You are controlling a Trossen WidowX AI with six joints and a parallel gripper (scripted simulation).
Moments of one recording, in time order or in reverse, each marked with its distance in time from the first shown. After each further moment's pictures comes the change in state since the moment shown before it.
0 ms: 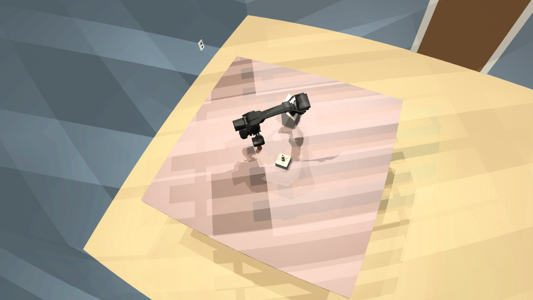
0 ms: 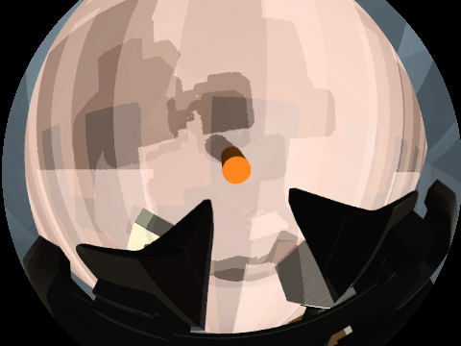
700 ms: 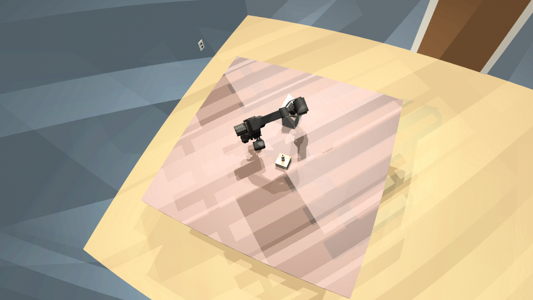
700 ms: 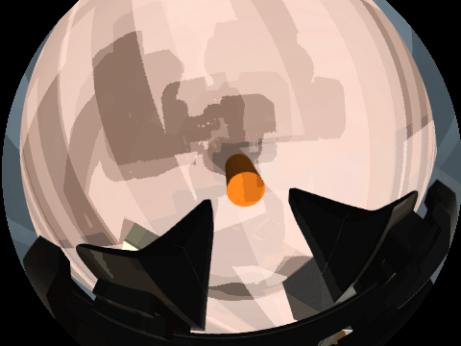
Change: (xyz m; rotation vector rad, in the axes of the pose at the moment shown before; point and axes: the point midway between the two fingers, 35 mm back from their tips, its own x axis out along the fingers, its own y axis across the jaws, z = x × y) arm 0.046 0.002 -0.001 0.000 0.012 0.030
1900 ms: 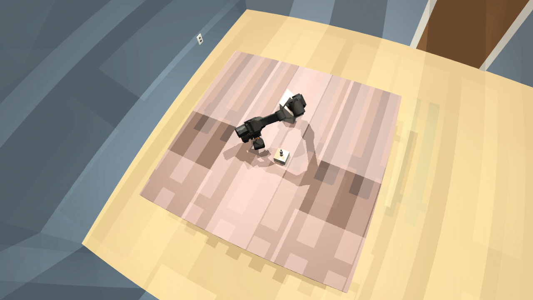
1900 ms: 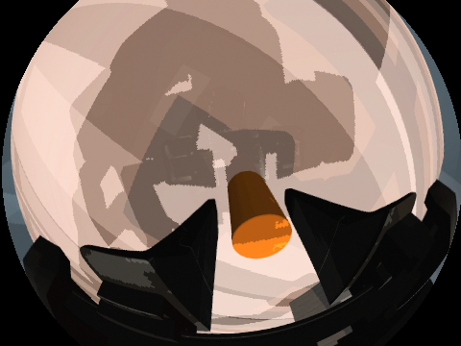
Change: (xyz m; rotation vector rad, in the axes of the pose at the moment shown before) arm 0.053 0.001 -0.001 0.000 0.001 0.002
